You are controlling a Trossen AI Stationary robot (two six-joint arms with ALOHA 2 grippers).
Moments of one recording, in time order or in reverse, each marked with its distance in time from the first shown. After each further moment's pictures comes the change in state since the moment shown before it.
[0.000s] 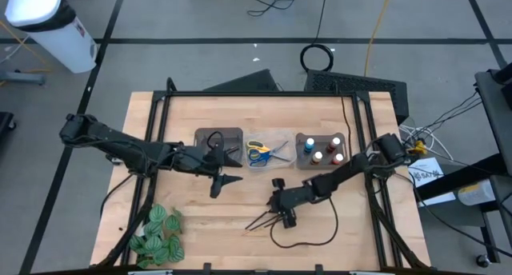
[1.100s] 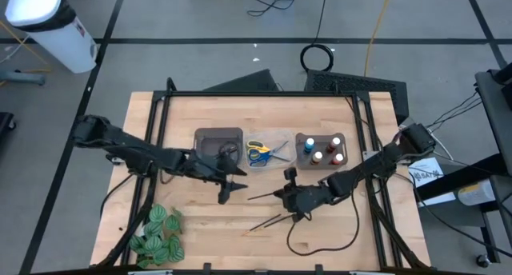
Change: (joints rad) left arm -0.018 0.175 -0.001 0.076 0.030 -0.057; right arm 0.096 -0.314 -0.006 -0.214 0.418 -0.275
